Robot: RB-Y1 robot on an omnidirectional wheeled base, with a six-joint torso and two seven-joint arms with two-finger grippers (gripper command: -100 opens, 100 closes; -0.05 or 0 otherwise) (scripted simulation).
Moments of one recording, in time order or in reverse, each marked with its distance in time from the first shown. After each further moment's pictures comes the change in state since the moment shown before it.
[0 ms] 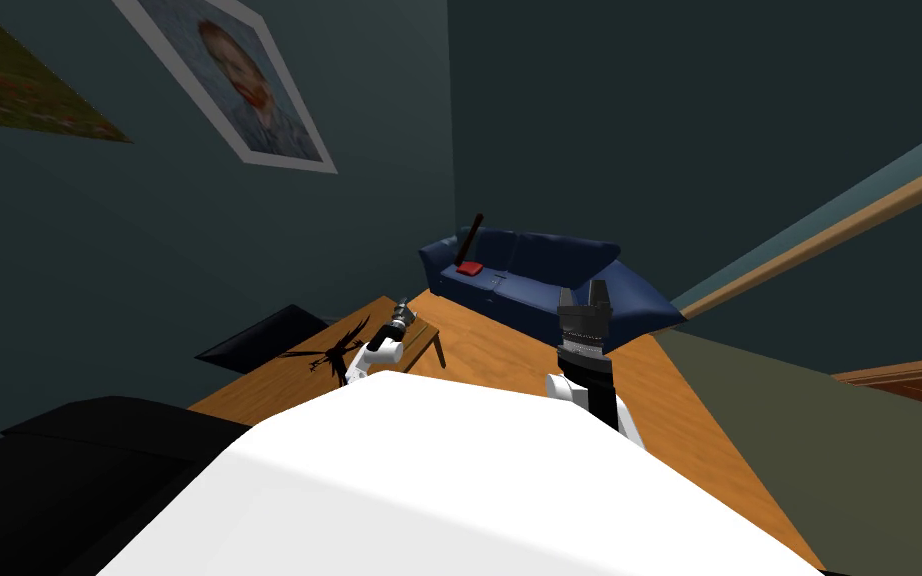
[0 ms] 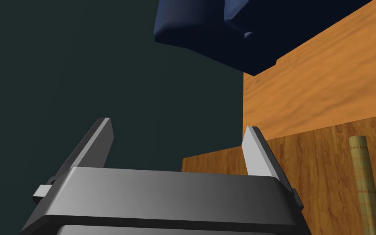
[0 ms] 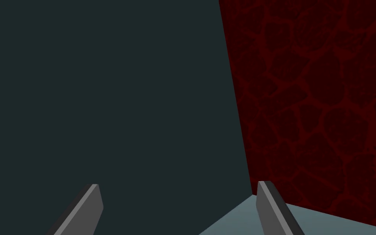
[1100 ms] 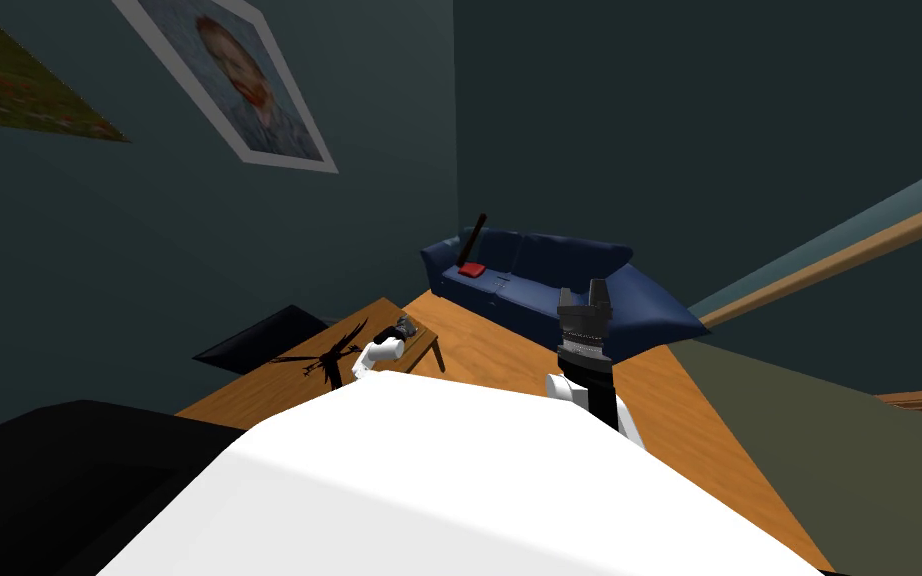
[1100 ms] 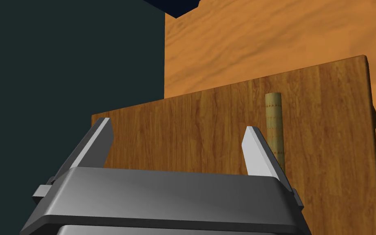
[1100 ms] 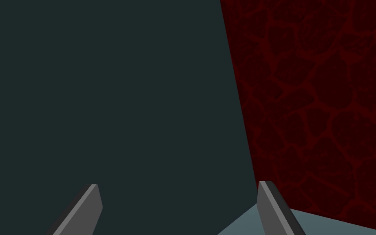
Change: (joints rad) left arm -0.094 0.002 0.057 0.218 0.065 0.270 0.092; right arm 0.000 0.000 0.000 0.000 0.000 0.000 0.000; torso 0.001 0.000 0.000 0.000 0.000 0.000
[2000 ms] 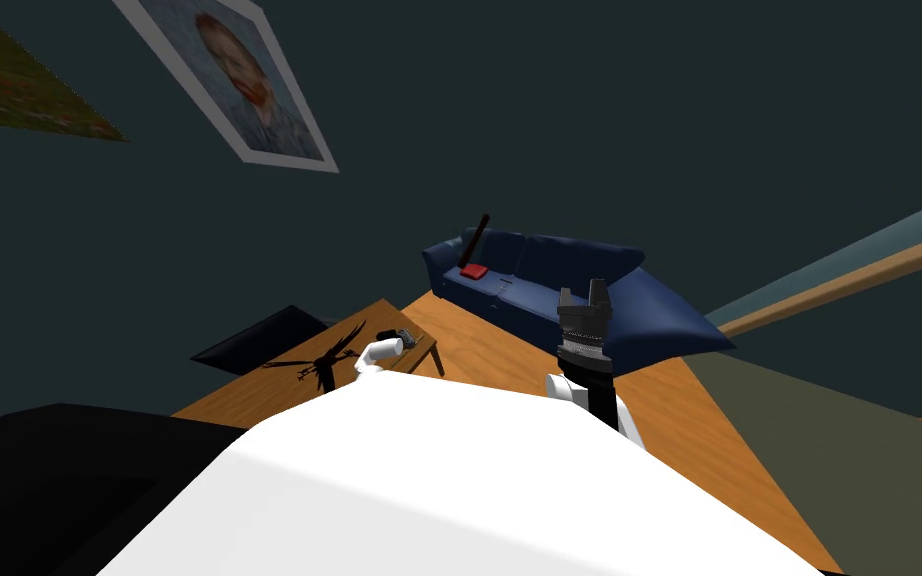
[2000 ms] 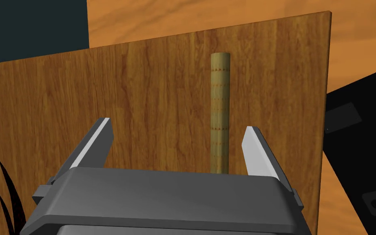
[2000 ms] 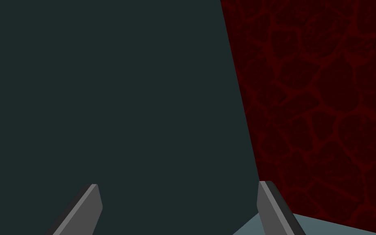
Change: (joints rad) left arm -0.079 0.020 0.049 0.188 0.060 0.232 0.076; right arm 0.000 0.000 0.000 0.000 0.000 0.000 0.000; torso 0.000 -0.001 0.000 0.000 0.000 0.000
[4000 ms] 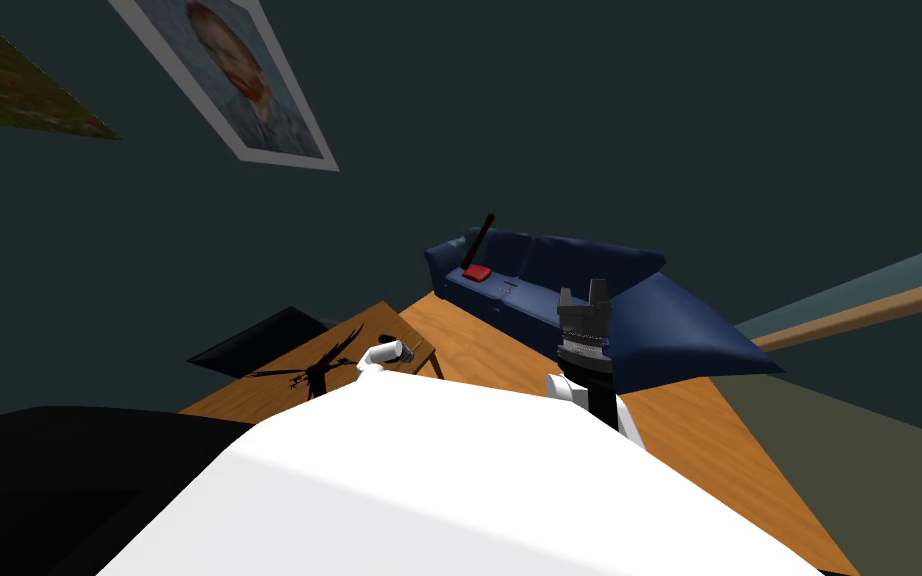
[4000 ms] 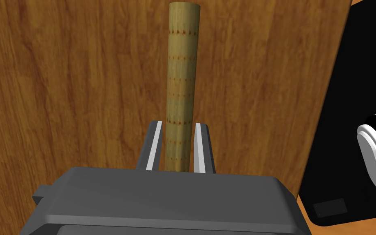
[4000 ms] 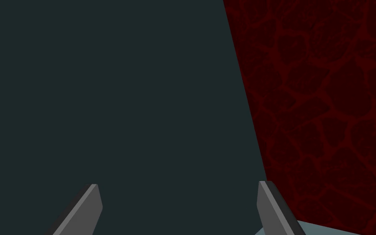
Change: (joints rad) left arm -0.070 0.018 0.042 0.231 0.035 0.154 0.053; right arm 0.000 0.000 0.000 0.000 0.000 0.000 0.000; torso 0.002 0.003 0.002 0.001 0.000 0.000
